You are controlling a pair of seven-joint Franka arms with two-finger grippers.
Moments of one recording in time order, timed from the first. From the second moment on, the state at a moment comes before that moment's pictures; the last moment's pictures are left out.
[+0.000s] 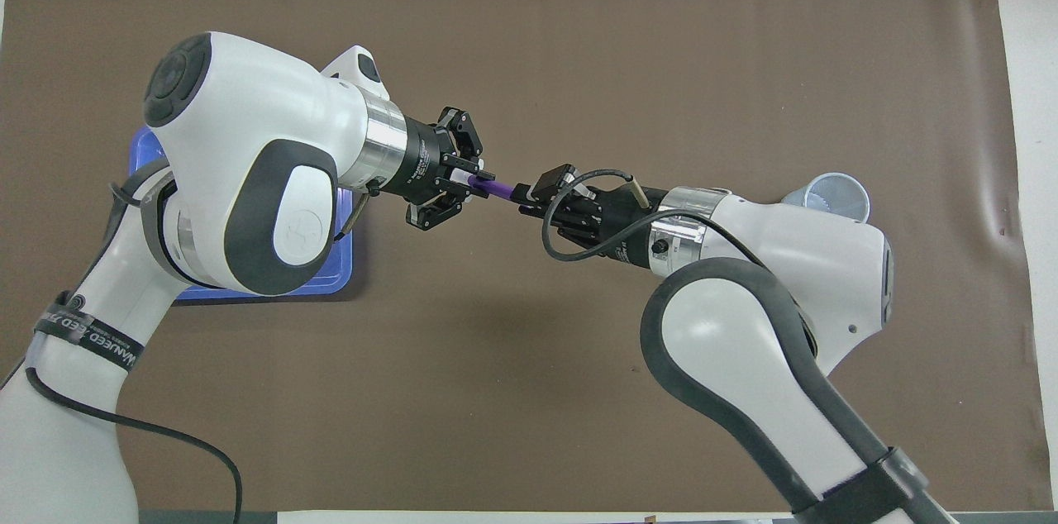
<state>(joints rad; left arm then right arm) -0.48 0.21 -0.01 -1.73 -0.57 2.07 -1.33 0.53 0.01 -0.01 -2.11 1.28 2.56 0.20</state>
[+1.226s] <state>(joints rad) -0.33 0.16 0.00 -1.87 -0.20 2.09 -0.46 0.18 0.02 -0.02 -1.73 0.26 1.80 0.02</state>
